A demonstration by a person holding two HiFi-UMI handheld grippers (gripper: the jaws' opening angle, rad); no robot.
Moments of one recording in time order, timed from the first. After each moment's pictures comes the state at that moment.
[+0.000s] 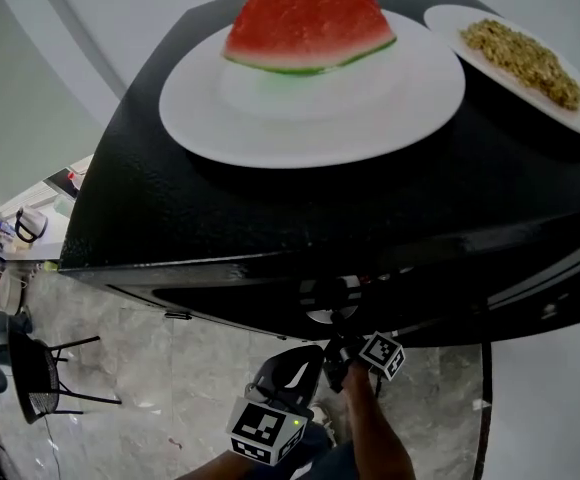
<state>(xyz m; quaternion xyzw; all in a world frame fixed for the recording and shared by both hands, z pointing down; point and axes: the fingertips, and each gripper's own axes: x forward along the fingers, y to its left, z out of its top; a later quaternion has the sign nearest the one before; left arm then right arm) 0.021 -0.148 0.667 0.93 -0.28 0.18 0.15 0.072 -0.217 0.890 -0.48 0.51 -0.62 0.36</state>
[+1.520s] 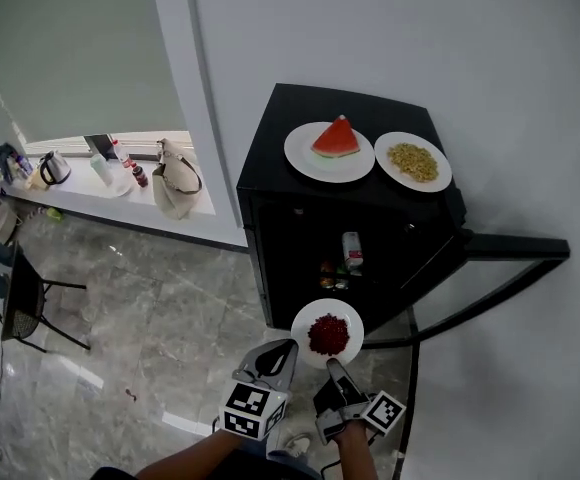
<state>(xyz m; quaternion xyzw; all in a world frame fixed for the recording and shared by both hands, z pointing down) 0.002 -0.008 0.511 0.90 -0.38 0.12 0.17 0.090 0.030 0.585 -0.43 0.60 -0.58 0.36</state>
